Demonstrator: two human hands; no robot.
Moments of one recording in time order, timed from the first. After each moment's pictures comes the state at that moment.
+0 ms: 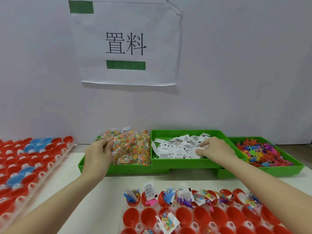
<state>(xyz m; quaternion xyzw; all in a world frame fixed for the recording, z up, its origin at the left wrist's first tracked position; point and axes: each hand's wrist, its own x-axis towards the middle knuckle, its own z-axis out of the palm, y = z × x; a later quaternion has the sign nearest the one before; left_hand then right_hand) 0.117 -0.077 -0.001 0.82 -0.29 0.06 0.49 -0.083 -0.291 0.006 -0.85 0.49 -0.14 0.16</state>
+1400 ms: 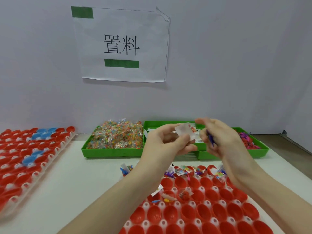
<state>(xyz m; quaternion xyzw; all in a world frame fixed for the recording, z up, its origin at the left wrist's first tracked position) -0.069 -0.063 0.075 0.49 -0.37 -0.35 0.71 -0.169 -0.149 0.080 -0.67 0.25 -0.40 0.57</state>
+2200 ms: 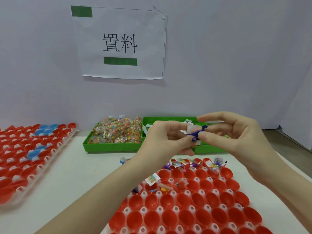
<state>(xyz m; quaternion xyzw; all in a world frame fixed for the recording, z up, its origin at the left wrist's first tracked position) -0.076 -0.054 0.087 0.55 -0.52 -0.30 0.59 -0.211 -0.135 0.098 -0.79 0.17 -0.40 0.44</state>
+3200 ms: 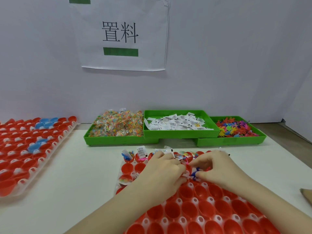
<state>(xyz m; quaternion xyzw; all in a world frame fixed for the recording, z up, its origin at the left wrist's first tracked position) -0.064 -0.051 0.003 0.67 -0.73 0.12 0.08 -0.194 -0.163 0.009 -0.89 0.33 -0.12 0.27</state>
